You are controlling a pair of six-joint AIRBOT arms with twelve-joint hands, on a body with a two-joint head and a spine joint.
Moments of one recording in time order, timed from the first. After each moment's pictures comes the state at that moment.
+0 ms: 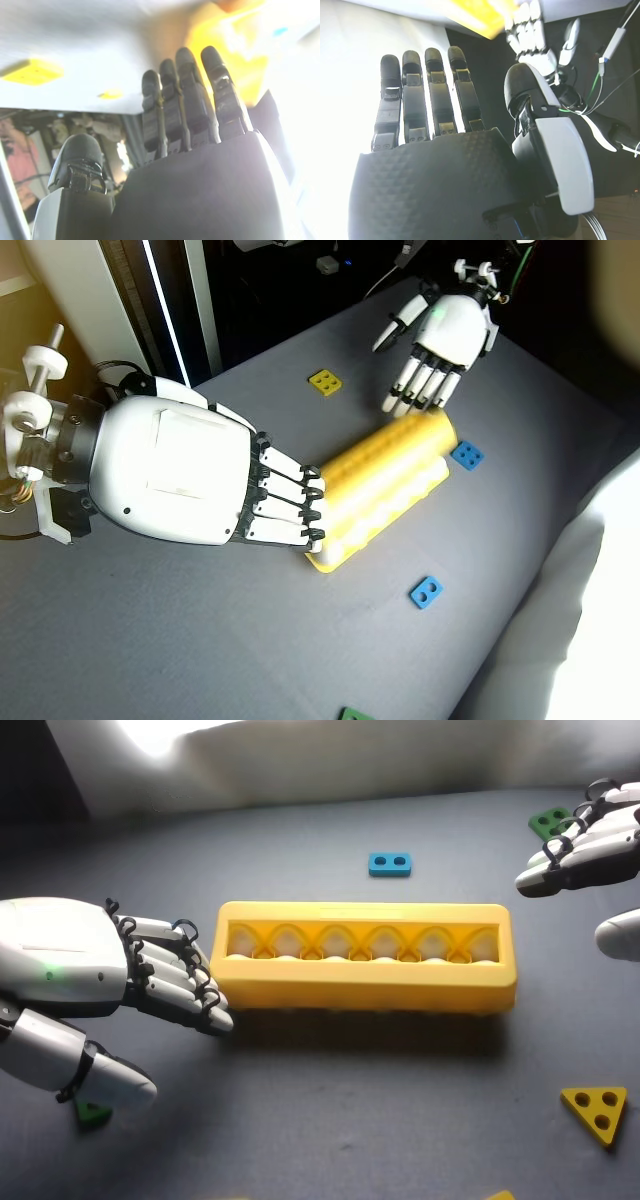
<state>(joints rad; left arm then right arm) 0.44 -0.92 1.00 1.24 -0.90 -0.14 -0.12 -0.67 1.01 -1.31 0.42 0.38</state>
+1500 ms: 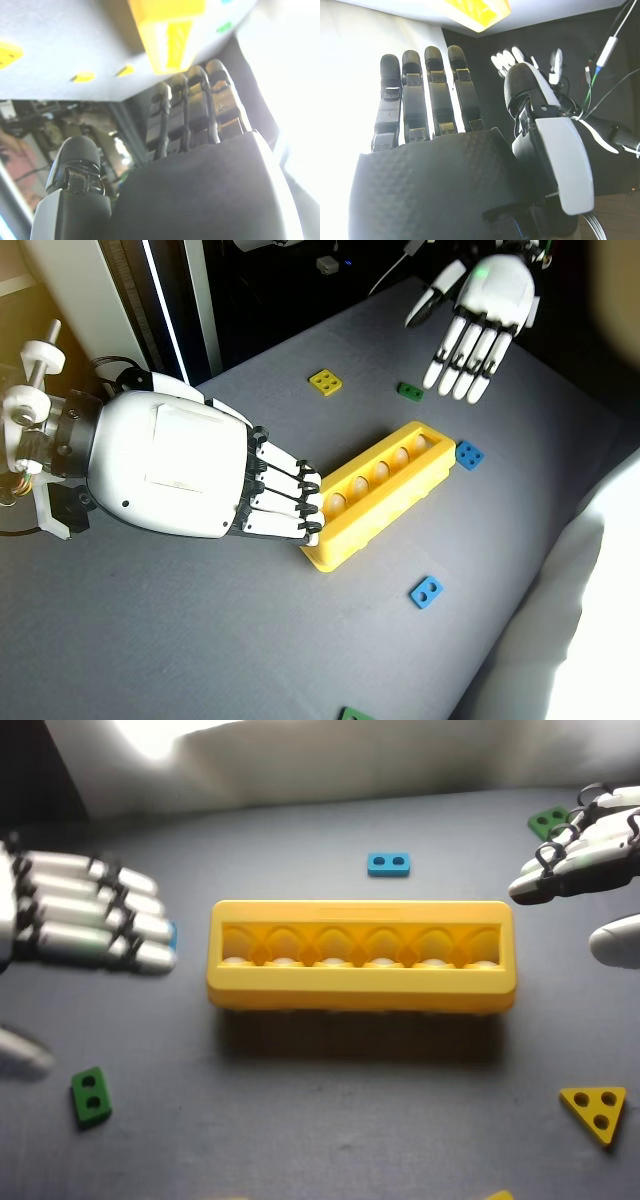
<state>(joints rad) 0.43 -0.77 1.03 1.24 -1.11 -0.04 -0.12 -0.67 0.99 -1.32 0.43 0.38</state>
